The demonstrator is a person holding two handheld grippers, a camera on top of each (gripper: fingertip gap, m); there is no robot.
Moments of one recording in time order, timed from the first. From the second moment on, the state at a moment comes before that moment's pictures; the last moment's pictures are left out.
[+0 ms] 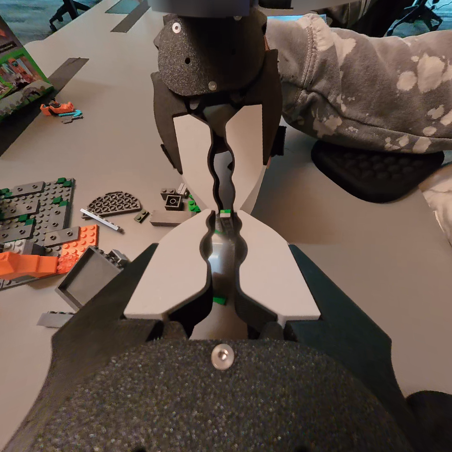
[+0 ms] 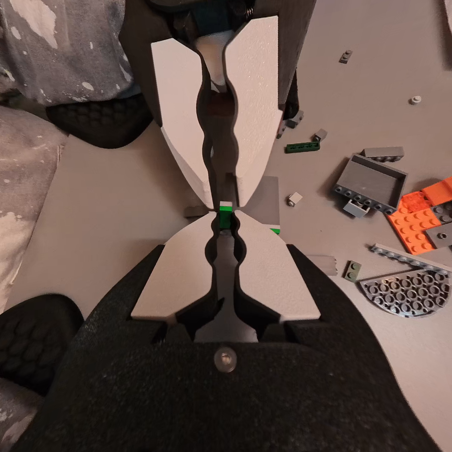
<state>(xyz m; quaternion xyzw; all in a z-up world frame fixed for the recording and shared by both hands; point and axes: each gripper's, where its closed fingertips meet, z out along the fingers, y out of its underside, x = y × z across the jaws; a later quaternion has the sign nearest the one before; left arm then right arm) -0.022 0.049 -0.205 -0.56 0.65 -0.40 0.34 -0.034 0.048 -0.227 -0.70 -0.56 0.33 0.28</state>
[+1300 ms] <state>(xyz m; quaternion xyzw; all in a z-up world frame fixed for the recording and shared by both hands) -0.033 0.062 -0.210 -0.58 0.63 -0.40 0.32 -0.033 0.062 -0.215 -0.70 -0.50 0.40 0.32</state>
